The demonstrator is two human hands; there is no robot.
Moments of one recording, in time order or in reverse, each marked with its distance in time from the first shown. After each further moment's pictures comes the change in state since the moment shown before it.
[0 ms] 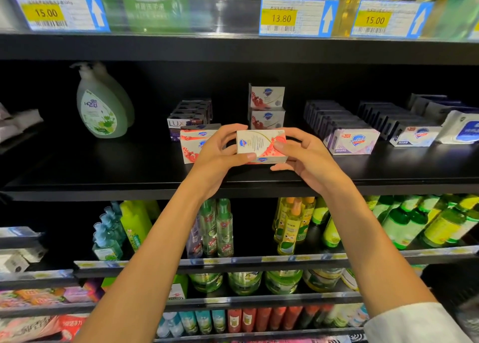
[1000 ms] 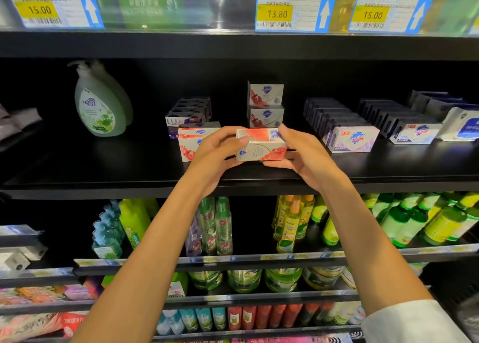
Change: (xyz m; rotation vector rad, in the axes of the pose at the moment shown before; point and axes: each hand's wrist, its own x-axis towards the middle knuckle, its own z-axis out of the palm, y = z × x) left_hand -0.002 0.006 0.003 -0.048 0.028 -0.070; right_hand -0.001 -0.005 0.005 -0.038 0.009 0.039
